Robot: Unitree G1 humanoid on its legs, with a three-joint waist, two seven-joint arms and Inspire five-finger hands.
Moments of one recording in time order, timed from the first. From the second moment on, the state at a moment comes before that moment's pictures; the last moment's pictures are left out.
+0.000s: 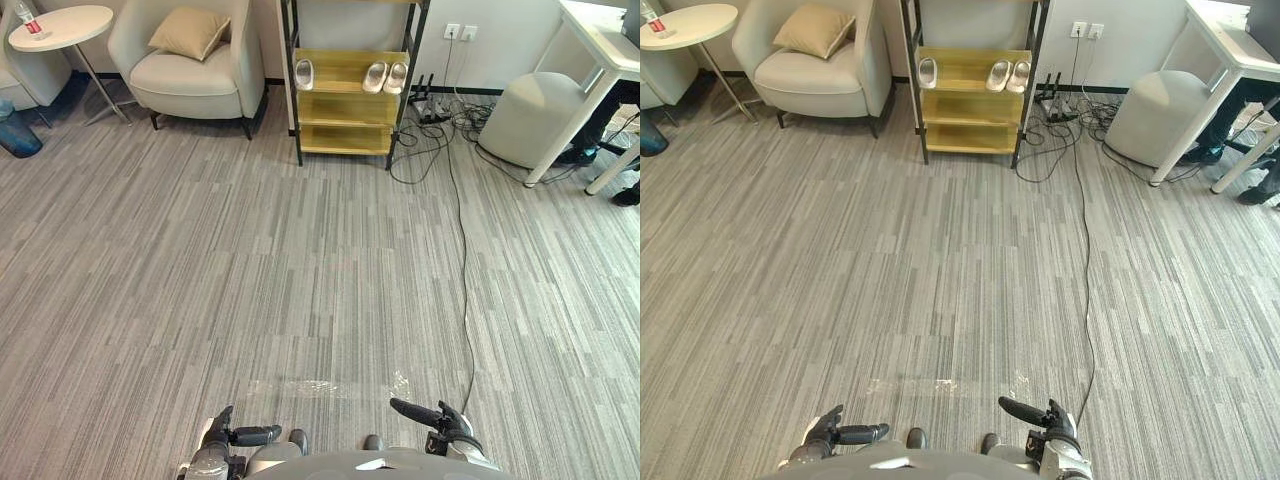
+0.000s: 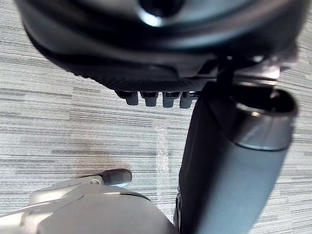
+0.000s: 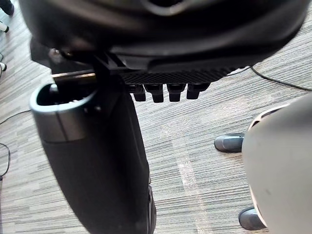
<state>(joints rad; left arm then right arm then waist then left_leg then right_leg) 0.10 0.15 0.02 1.07 0.01 -0.03 0.10 -0.01 -0.03 -0.21 1.14 0.10 -0.02 -0.15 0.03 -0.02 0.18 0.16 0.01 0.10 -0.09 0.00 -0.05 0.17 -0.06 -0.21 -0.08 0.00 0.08</state>
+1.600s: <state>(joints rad) 0.02 0.12 0.14 1.00 -0.01 -0.05 0.13 -0.06 0.01 -0.22 1.09 0.16 -0.02 -0.18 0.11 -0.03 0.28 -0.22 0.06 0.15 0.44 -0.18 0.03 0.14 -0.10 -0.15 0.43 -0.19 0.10</state>
